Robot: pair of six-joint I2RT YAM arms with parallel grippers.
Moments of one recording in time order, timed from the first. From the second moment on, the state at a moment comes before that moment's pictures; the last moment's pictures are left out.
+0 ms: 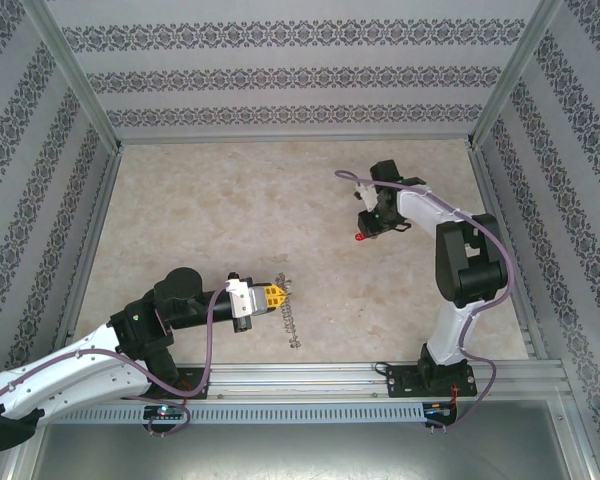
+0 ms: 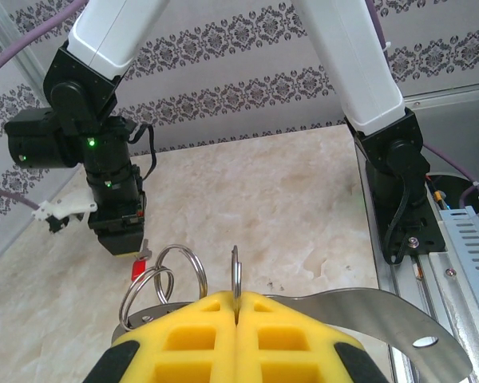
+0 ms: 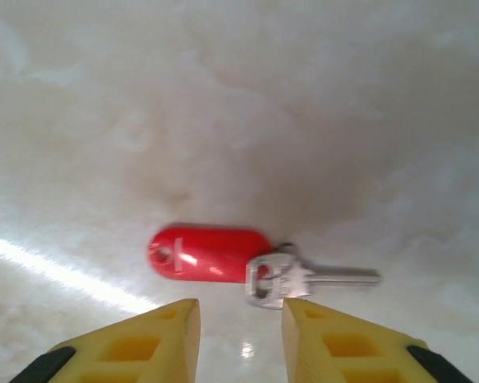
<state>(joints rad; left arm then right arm) -0.98 0.65 0.61 -0.16 0.27 0.35 0.20 1.87 1.30 -0.71 -0.09 -0.17</state>
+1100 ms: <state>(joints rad) -1.00 0.62 0.61 -0.16 0.26 0.35 0.17 1.99 1.38 -0.72 -0.14 -0.15</state>
